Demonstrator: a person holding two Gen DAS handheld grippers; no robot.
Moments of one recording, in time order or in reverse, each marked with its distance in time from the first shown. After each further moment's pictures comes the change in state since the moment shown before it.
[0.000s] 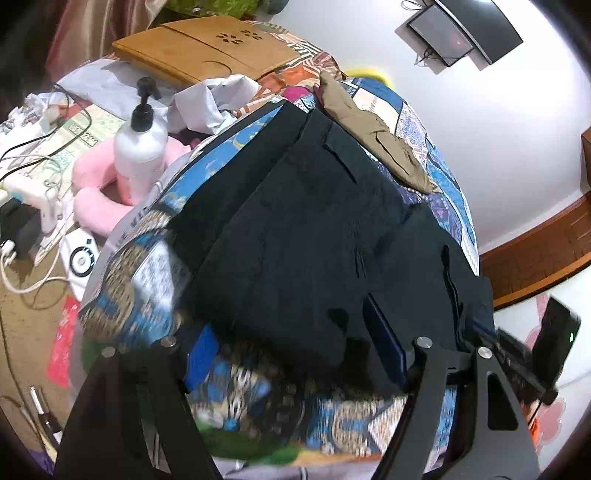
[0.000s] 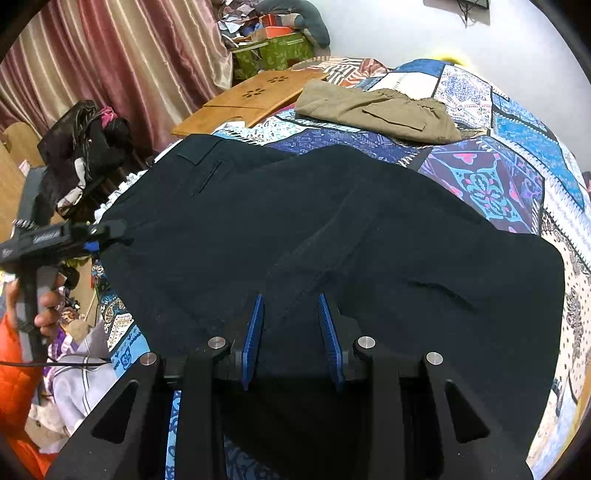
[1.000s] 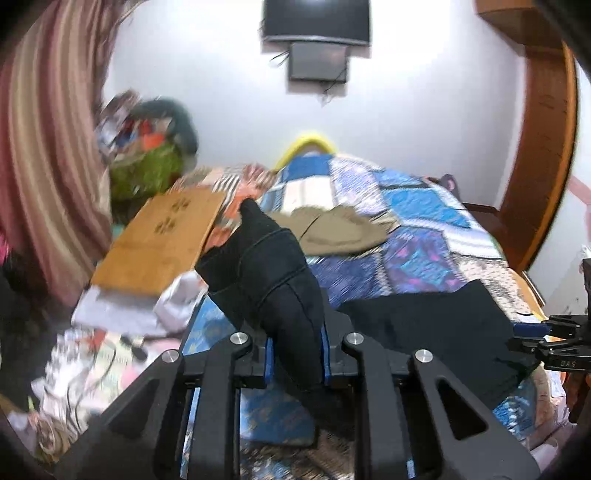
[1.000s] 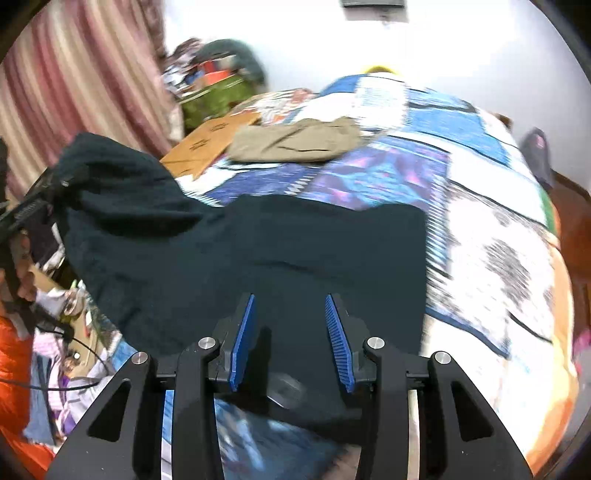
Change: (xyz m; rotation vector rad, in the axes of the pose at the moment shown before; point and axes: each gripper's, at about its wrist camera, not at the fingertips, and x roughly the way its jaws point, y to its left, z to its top) left arm -0.066 -0.194 0.020 0.649 -0.366 0.178; right arm -0.084 -0.073 -0.033 0.227 -0.131 -0.113
